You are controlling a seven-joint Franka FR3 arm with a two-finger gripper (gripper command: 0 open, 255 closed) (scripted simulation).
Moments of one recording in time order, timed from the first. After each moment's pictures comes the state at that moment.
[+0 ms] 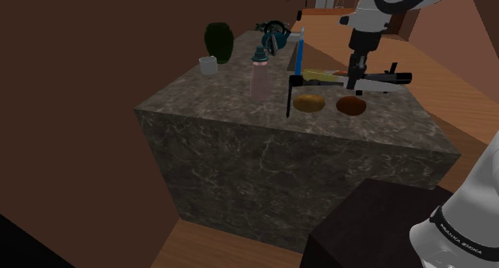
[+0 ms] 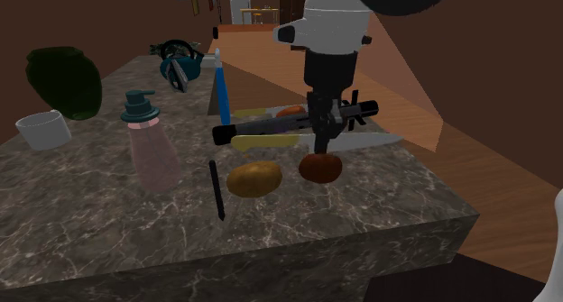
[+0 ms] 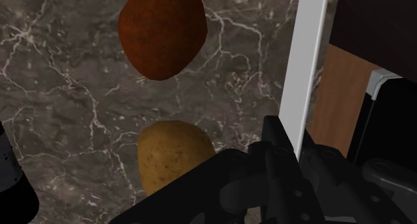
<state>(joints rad) 0.16 -0.52 -0.29 -2.40 -0.14 1.91 -0.69</state>
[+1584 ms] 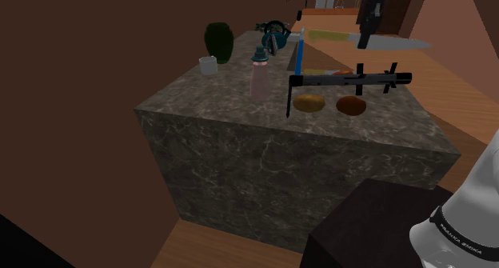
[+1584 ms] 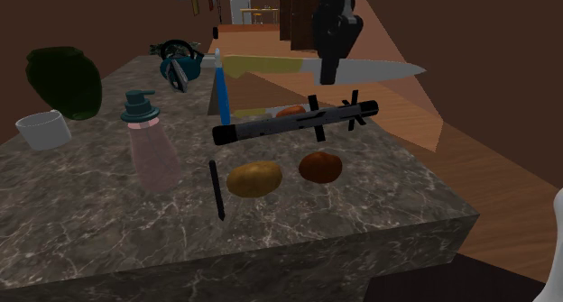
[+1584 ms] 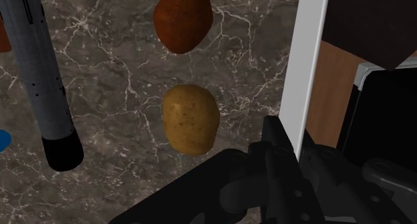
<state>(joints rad) 0.17 -0.50 -0.26 -2.06 -0.11 1.59 -0.69</state>
